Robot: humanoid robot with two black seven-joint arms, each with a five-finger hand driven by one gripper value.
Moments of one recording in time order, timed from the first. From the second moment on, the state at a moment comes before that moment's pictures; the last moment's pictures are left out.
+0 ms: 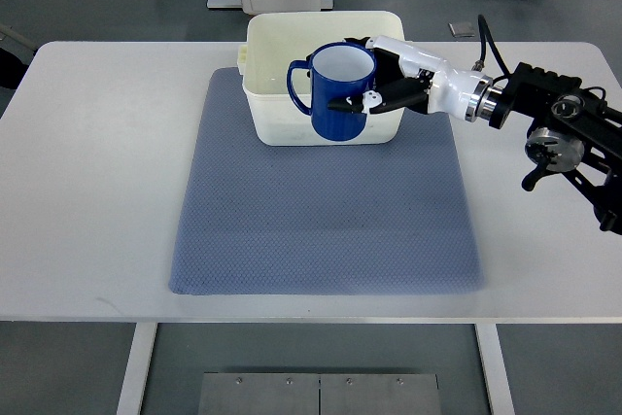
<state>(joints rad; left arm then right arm) -0.02 0.00 -0.59 -0.14 0.33 -0.04 -0.01 1.01 -0.34 0.55 1.03 -0.59 0.45 0.17</state>
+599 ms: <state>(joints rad) -0.02 0.00 -0.59 -0.14 0.33 -0.04 -0.01 1.15 -0.24 0.55 0.80 -0.48 0.26 0.09</state>
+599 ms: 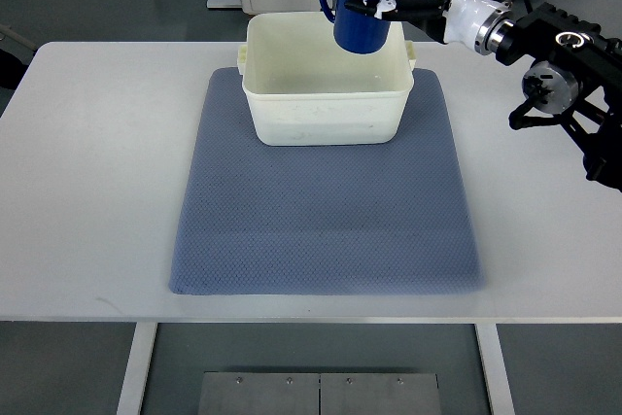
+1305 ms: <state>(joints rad) -0.02 0.00 -0.59 -0.14 0.33 -0.04 -0.01 1.09 -0.10 0.53 0.69 -0.49 0.04 0.05</state>
